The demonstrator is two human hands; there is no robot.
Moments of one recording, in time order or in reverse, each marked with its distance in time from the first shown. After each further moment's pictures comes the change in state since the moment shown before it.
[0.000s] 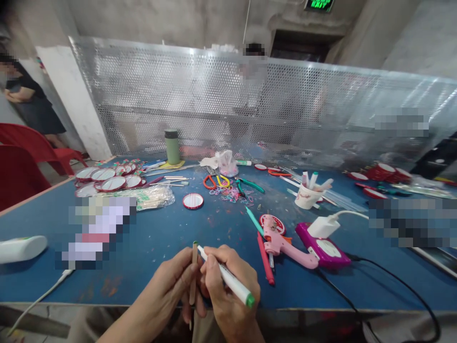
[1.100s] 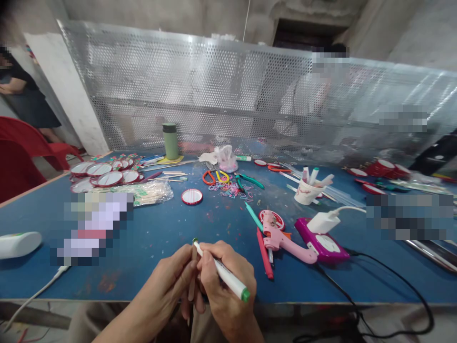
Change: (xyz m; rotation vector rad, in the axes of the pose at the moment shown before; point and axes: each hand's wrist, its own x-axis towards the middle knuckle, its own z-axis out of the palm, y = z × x) left_hand -0.001 -0.001 0.001 0.116 0.008 0.007; right_hand 0.001 0.000 0.001 -0.061 -0.037 -0.029
